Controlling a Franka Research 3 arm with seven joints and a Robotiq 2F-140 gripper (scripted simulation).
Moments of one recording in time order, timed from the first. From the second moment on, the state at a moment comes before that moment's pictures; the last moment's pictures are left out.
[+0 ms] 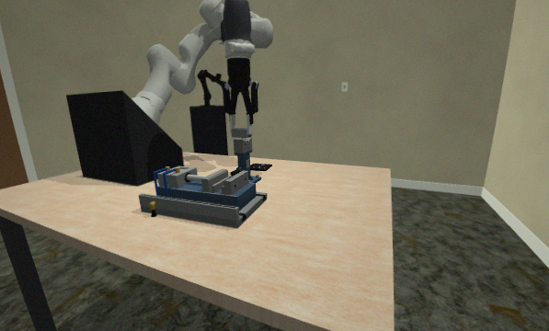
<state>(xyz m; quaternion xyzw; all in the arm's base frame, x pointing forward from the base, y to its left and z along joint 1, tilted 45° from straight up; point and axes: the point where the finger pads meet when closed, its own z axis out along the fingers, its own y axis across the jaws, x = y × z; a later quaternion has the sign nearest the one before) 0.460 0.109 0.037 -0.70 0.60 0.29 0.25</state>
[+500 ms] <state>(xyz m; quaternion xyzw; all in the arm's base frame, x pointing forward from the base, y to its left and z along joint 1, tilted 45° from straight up) 0.460 0.109 0.038 -0.70 0.60 0.29 0.25</state>
